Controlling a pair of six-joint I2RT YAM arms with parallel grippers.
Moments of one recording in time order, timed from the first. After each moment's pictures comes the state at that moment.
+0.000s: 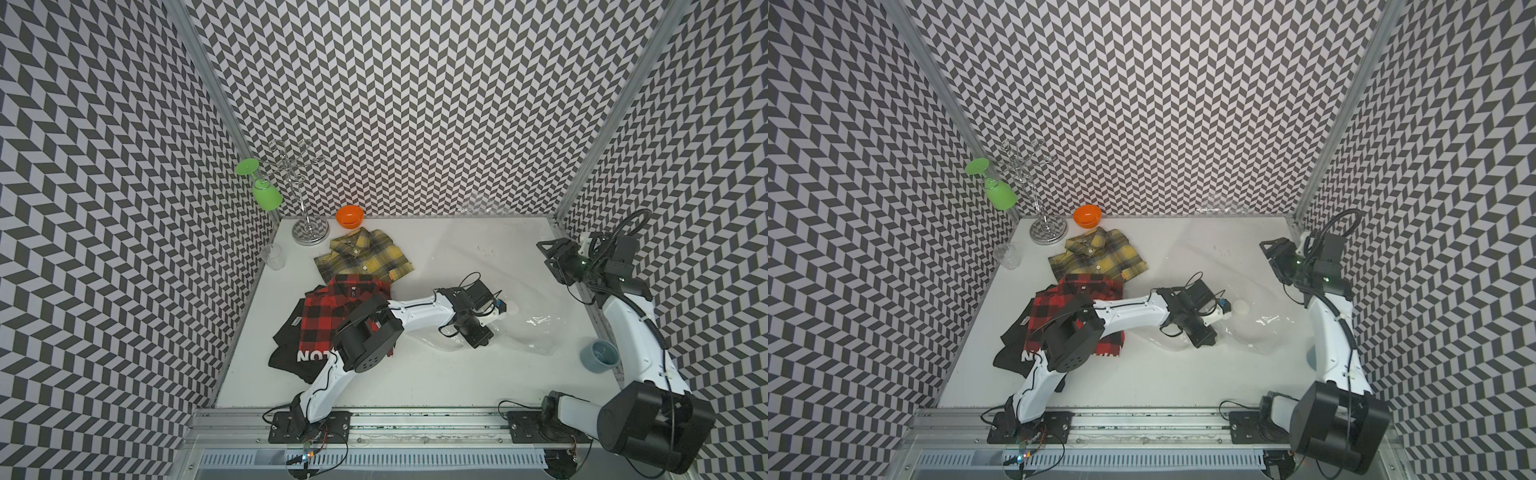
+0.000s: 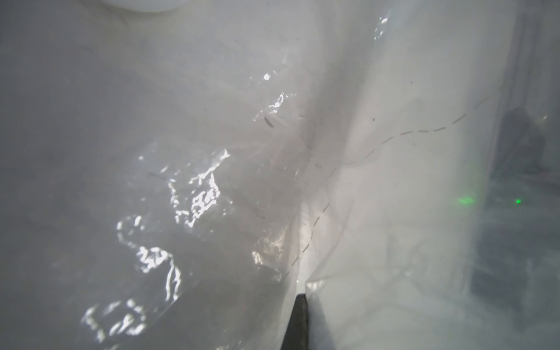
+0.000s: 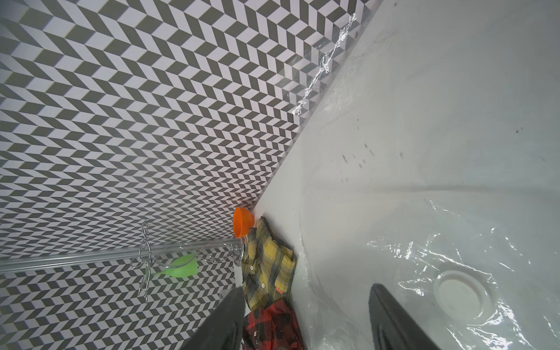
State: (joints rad) left arm -1.04 2.23 1.66 -0.51 0.47 -0.09; right arm -0.30 1.22 1.06 -0.45 -0.60 0.80
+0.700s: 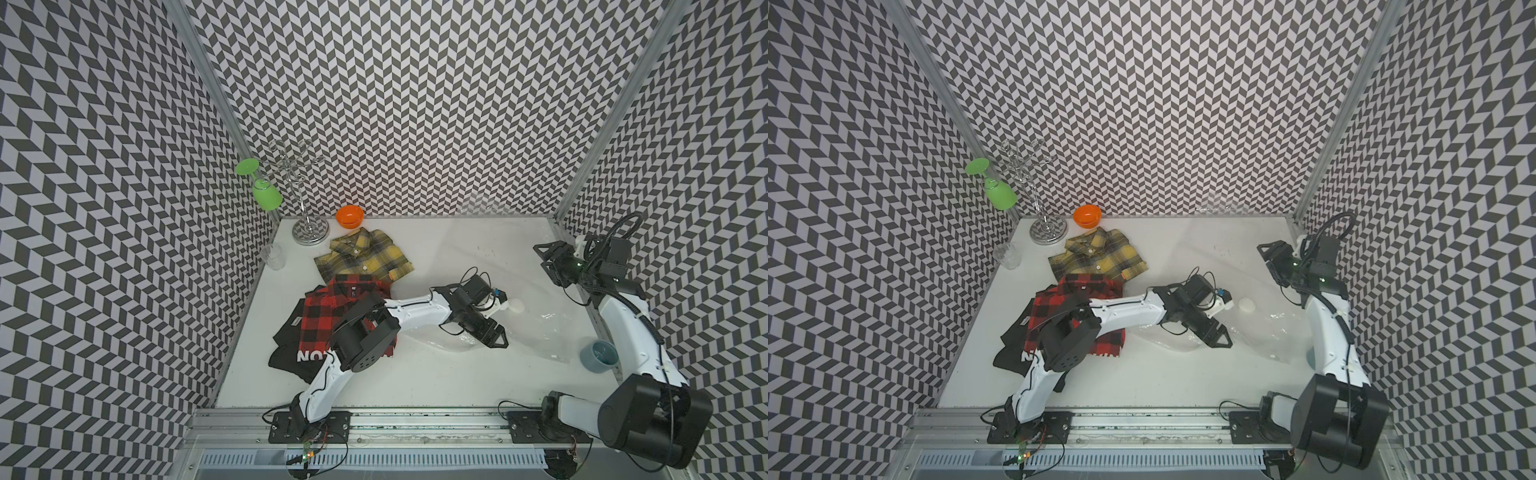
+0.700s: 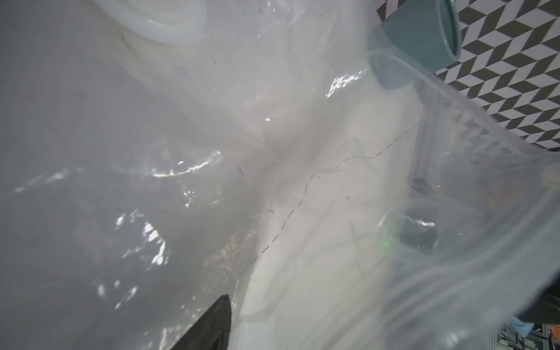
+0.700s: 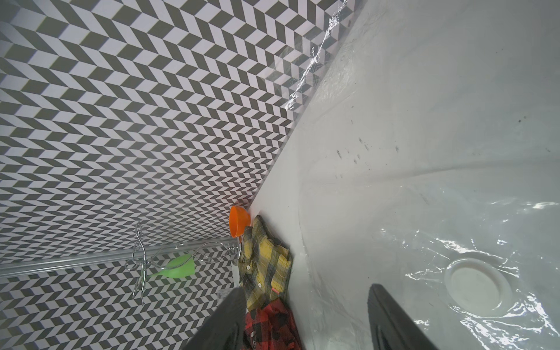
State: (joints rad) left arm -1.00 2.14 1.59 -0.34 0.60 -0.31; right arm -0.29 1.25 1.02 -0.40 -0.59 0.81
